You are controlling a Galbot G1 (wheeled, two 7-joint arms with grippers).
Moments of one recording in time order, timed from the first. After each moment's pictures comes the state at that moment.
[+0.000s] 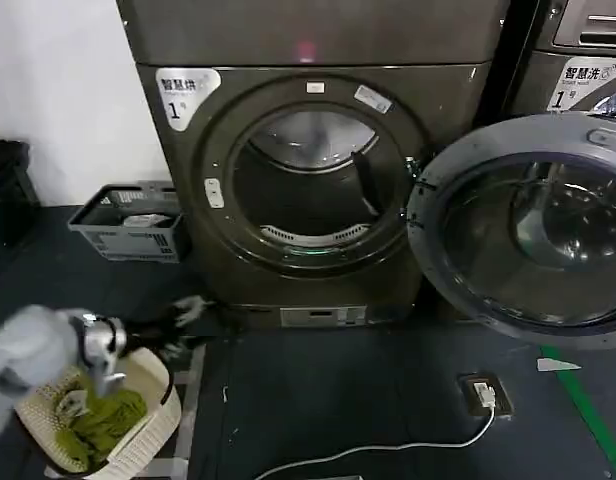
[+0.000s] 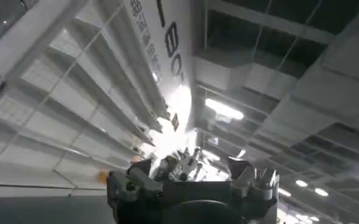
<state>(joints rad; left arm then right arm) 0.81 -0.31 -0.14 -1.87 0.62 -0.54 0.53 -1.57 1.10 1.84 1.58 0.10 0.06 0.14</state>
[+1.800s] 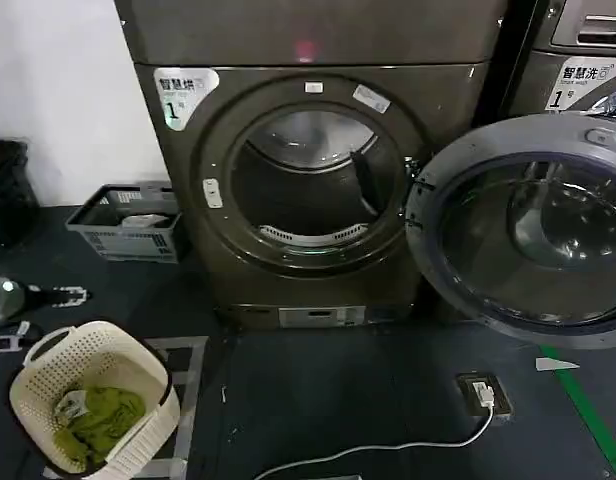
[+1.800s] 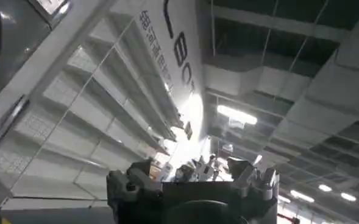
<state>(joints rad) 0.70 -0.24 -0.12 -1.54 1.53 -0.82 0.33 -1.57 1.14 1.80 1.55 0.13 0.18 0.12</state>
